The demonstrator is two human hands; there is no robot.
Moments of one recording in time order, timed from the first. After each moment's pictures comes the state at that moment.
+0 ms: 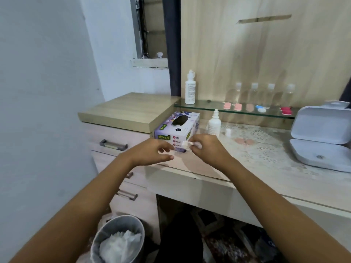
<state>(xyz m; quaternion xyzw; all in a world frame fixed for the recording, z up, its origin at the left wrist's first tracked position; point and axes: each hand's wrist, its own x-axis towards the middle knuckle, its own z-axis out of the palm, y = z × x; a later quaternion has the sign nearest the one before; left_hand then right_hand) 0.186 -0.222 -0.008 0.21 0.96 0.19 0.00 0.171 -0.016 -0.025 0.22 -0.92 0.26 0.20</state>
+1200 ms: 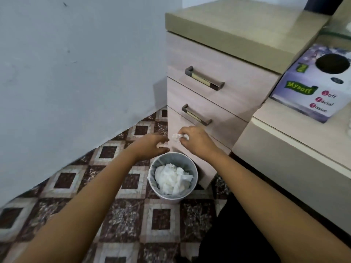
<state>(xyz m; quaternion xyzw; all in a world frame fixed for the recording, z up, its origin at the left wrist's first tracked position) 0.220 -0.452 -0.206 -0.03 0.97 0.23 0.08 0.139 -0.287 -0.195 0.35 -0.90 0.25 -0.08</state>
